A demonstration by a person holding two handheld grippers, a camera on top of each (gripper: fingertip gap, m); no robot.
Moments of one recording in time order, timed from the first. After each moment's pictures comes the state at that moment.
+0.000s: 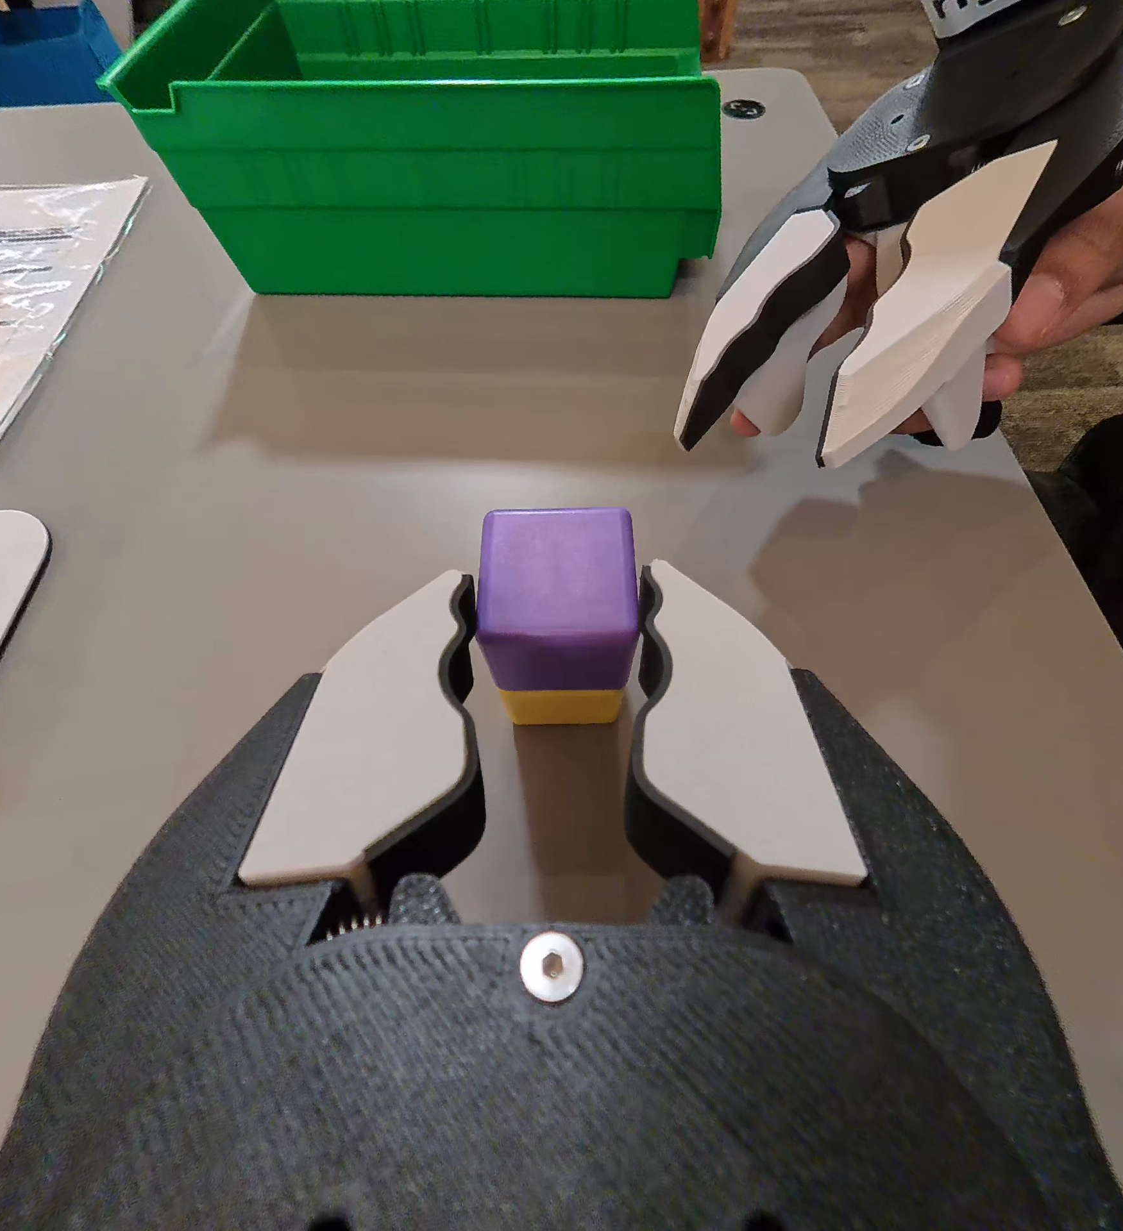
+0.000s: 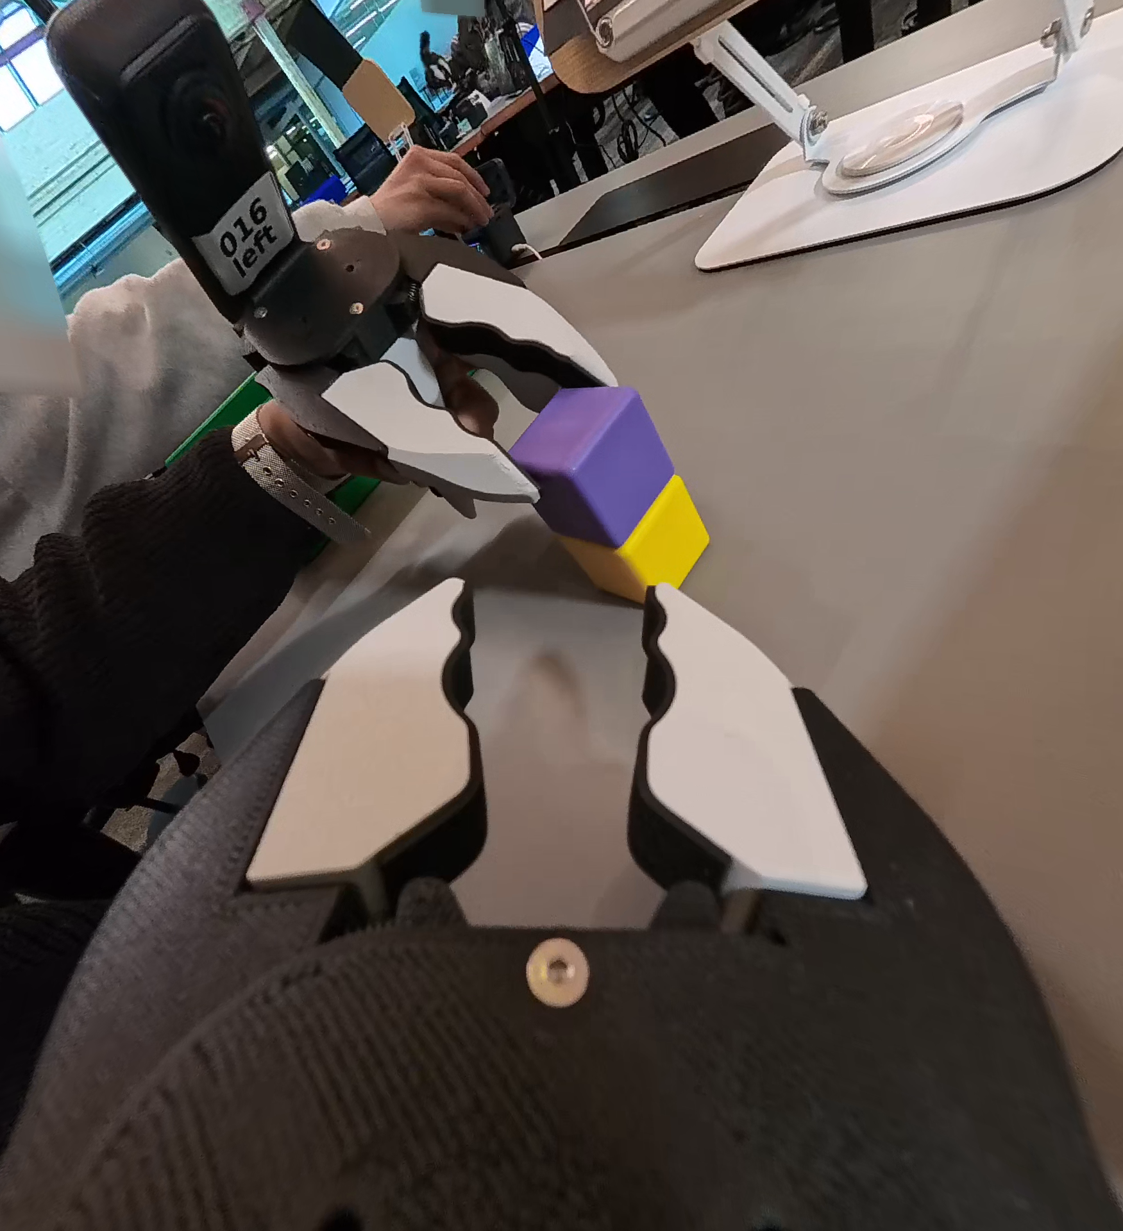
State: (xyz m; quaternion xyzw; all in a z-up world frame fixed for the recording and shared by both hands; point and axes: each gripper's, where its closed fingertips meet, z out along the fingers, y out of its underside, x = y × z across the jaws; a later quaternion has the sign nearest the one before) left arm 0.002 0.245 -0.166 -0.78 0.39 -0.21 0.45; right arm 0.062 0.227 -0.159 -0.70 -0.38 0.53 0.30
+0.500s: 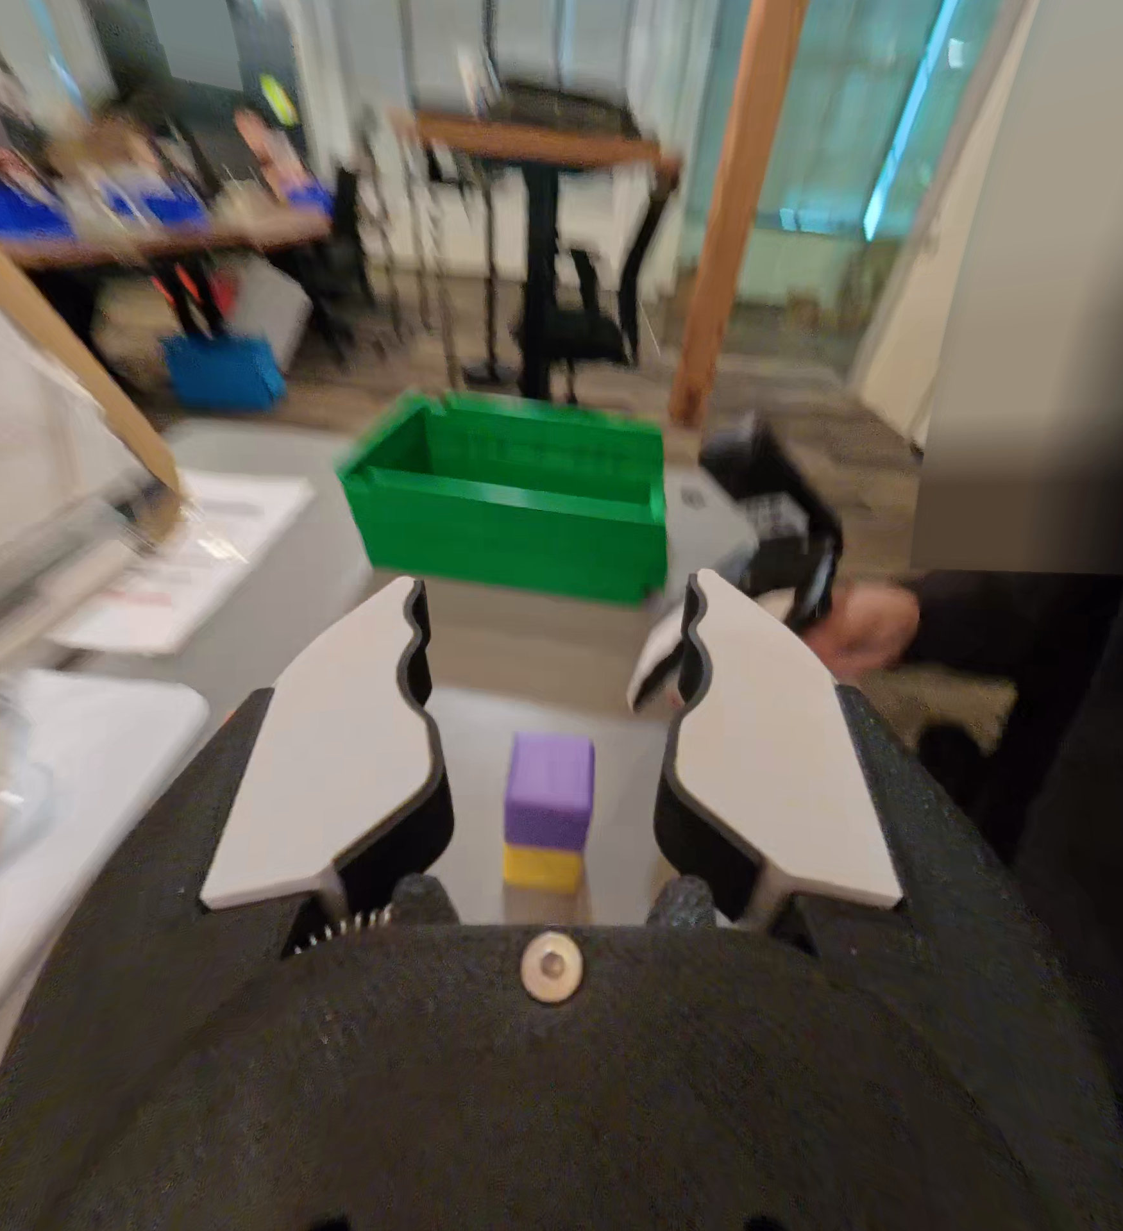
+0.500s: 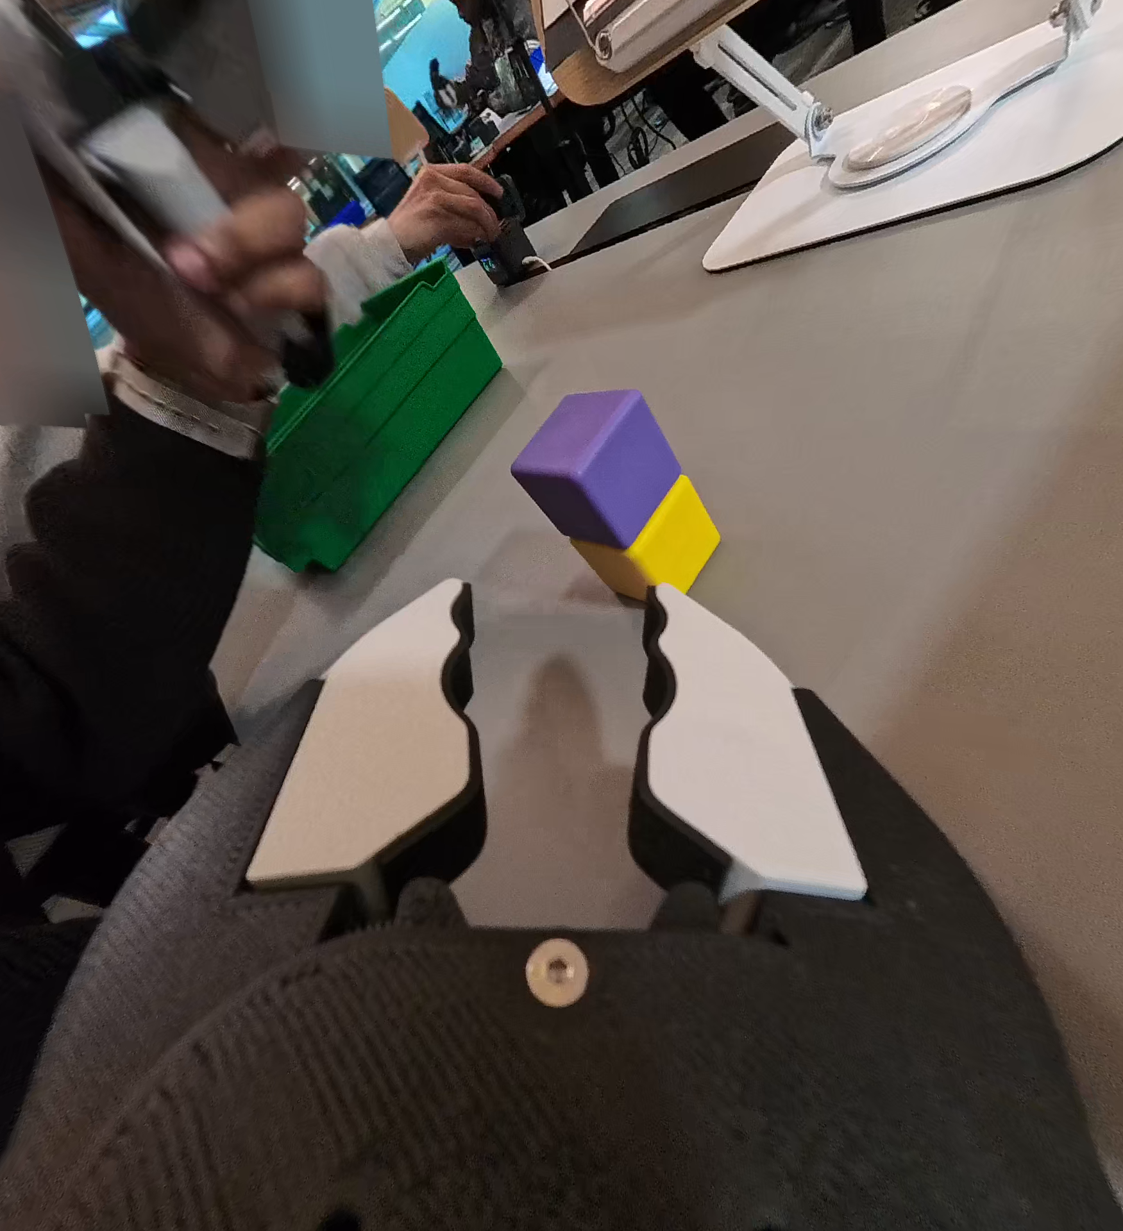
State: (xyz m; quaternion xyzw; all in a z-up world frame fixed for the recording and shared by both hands) left arm -0.025 0.231 -0.020 -0.69 0.28 -0.30 0.60; right arm 0.064 0.227 -0.156 -0.70 -0.37 0.54 0.29
